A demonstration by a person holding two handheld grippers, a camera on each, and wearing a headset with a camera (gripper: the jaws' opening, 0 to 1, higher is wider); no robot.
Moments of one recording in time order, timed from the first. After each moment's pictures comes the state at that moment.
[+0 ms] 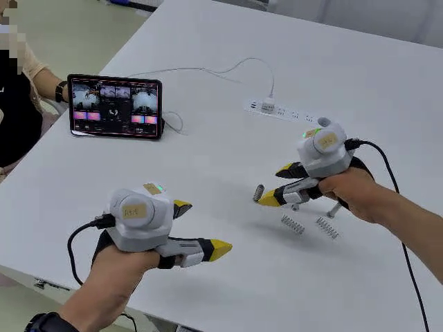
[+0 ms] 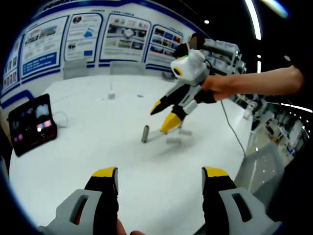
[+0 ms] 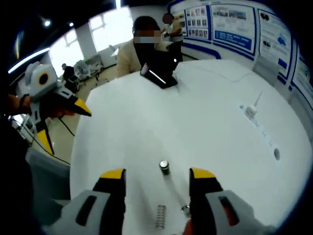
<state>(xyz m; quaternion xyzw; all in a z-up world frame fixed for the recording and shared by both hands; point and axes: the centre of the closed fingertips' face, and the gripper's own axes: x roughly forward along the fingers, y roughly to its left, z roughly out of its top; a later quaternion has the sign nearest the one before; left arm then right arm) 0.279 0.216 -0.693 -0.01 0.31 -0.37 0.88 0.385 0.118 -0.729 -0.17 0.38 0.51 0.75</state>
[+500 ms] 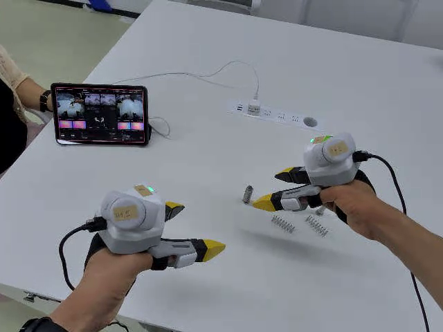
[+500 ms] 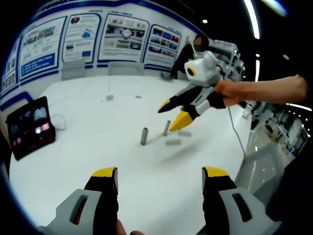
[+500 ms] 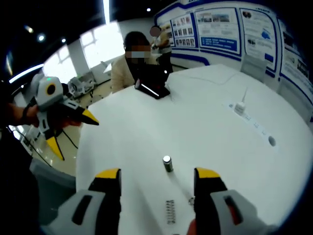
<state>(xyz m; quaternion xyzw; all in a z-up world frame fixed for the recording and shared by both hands) 0.283 0.211 -0.691 -0.01 0.30 -0.38 0.87 0.374 0.104 -0.712 -0.11 0.35 0.49 0.79</state>
